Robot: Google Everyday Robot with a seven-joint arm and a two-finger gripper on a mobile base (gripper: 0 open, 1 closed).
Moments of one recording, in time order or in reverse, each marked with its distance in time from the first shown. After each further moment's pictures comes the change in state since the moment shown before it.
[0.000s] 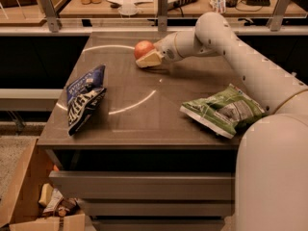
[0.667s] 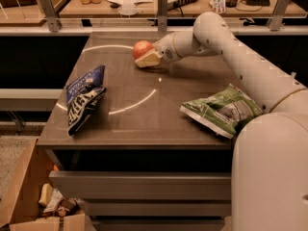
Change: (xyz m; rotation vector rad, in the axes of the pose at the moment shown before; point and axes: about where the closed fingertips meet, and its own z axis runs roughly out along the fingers) arm 0.000 0.000 0.004 -0.011 0.005 -0.001
